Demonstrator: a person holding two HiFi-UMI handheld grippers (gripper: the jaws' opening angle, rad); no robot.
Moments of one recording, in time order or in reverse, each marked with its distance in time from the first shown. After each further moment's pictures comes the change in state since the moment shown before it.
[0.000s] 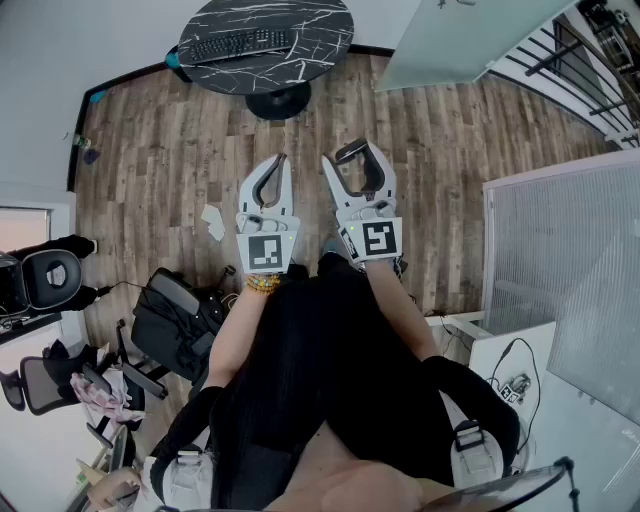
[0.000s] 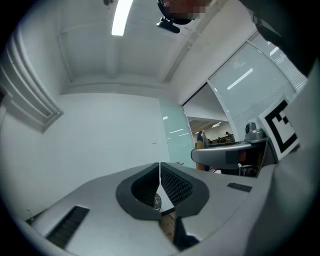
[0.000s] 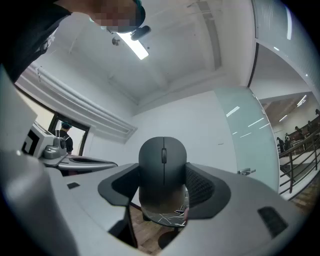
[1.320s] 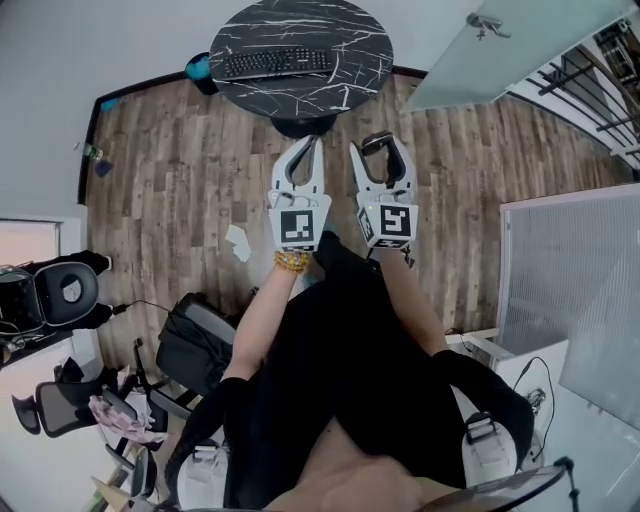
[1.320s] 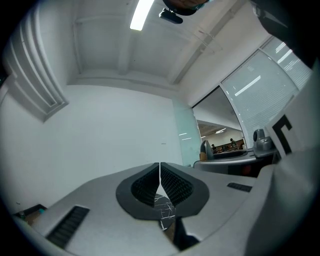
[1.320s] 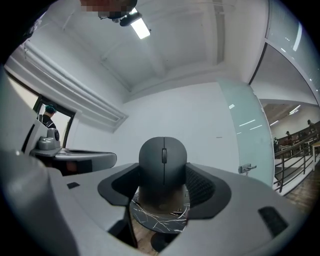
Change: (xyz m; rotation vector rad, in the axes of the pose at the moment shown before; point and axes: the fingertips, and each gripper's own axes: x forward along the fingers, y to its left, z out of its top) left arm 0.086 0.142 -0.041 -0.056 -0.047 -0.002; right arm 0.154 0.027 -0.056 -0.026 0.107 -0.140
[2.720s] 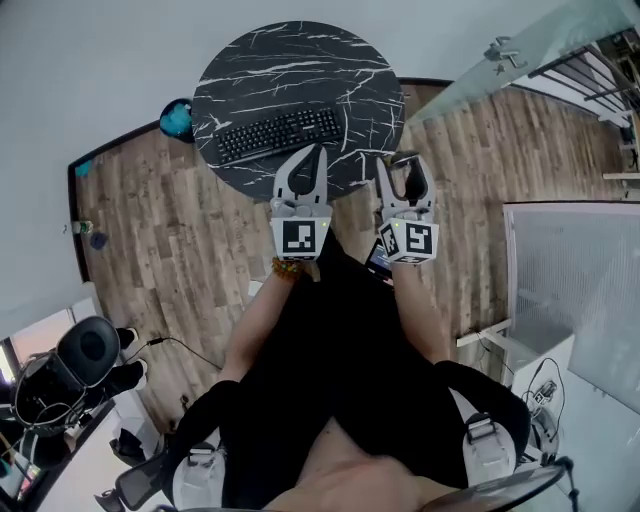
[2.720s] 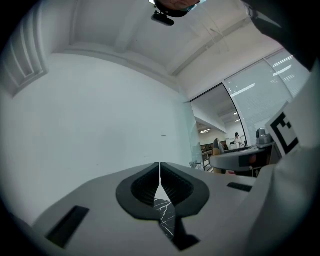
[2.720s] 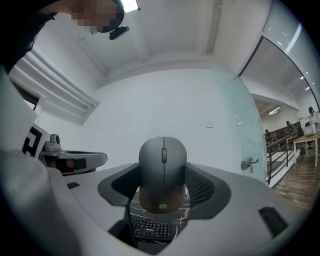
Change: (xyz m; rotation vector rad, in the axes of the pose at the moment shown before) left arm 0.281 0.183 -0.071 -0.025 0.043 -0.213; right arm 0.283 -0.083 -0.050 0.058 0.054 -0.235
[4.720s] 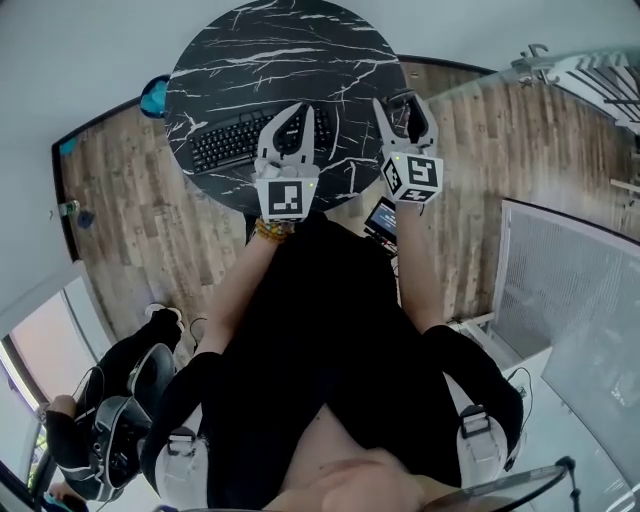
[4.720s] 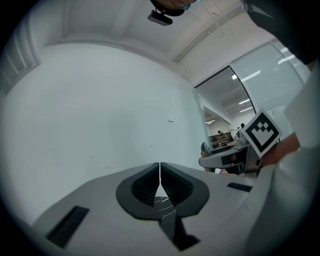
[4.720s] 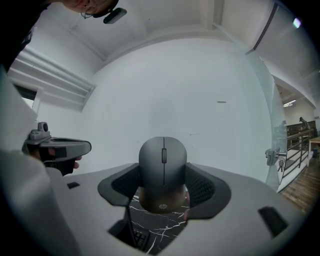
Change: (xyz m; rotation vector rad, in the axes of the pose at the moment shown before) left arm 0.171 0.050 -0.080 0.039 0.080 0.037; right arm 0.214 -0.102 -0.078 -0.038 0.170 0.106
